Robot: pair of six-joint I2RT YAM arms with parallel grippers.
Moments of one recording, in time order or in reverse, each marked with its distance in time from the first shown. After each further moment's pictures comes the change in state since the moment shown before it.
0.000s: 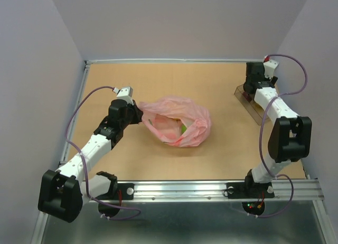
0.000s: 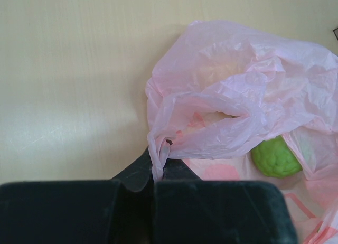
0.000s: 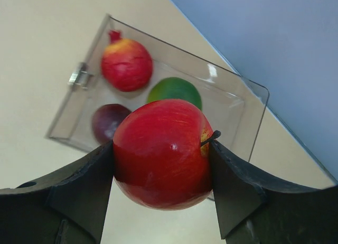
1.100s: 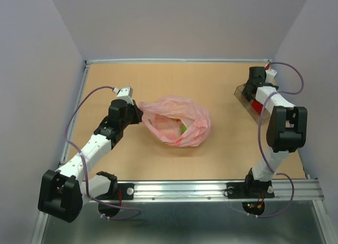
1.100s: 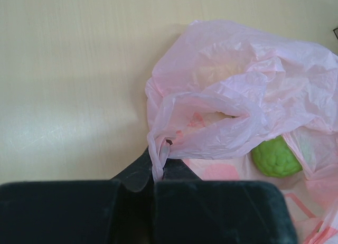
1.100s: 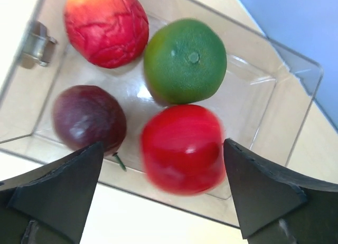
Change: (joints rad) left arm 0.000 0.000 0.000 -0.001 0.001 0.000; right arm -0.126 0.202 0.000 -0.016 -0.155 0.053
